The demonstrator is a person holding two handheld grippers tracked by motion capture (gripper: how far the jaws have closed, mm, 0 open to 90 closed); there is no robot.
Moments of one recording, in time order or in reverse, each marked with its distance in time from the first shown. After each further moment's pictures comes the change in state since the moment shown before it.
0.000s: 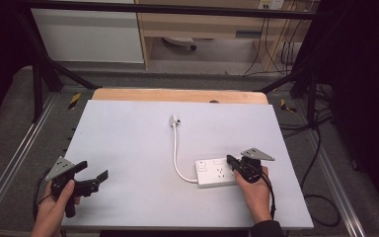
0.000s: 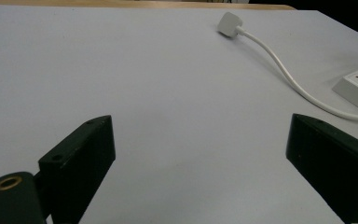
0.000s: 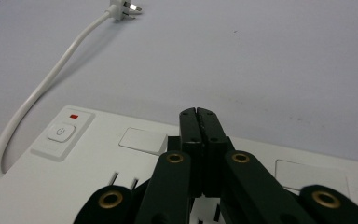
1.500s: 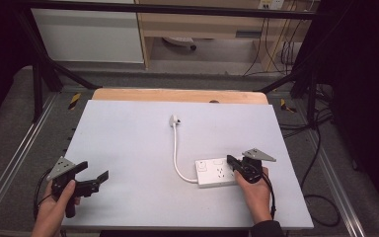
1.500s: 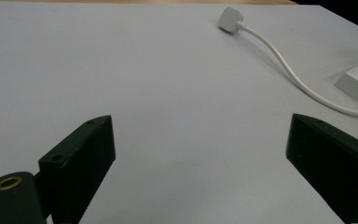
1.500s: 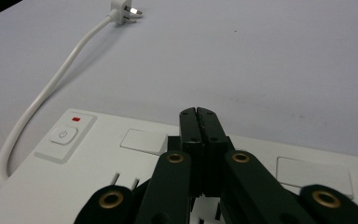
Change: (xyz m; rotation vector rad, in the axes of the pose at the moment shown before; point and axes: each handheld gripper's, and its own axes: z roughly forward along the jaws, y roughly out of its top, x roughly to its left) left arm 0.000 -0.001 0.001 0.013 0.001 0.002; right arm -0.002 -0.002 0.000 -0.011 0.015 0.035
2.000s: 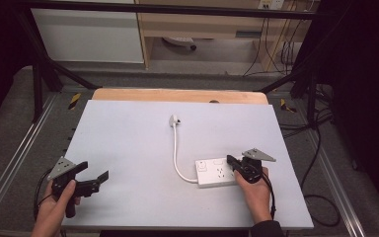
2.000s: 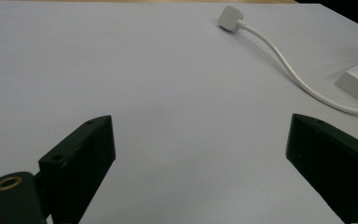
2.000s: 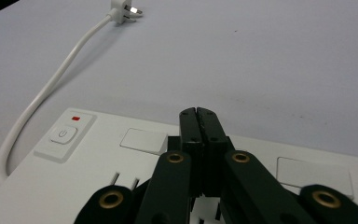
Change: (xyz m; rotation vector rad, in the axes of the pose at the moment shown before) left arm 0.000 0.000 0.000 0.007 0.000 0.007; right arm 0.000 0.000 0.000 0.001 -0.002 -0.008
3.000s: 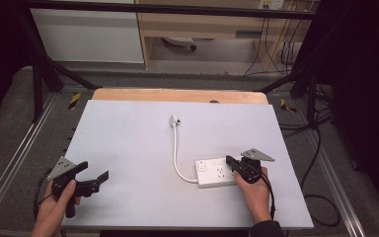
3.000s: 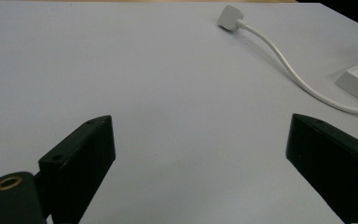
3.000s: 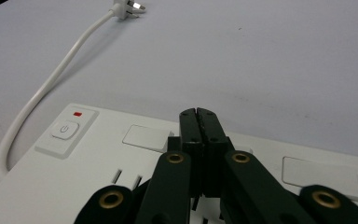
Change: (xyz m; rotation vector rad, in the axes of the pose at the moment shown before) left arm 0.000 0.000 0.000 0.001 0.001 0.003; right arm 0.001 0.000 0.001 0.010 0.005 -0.019
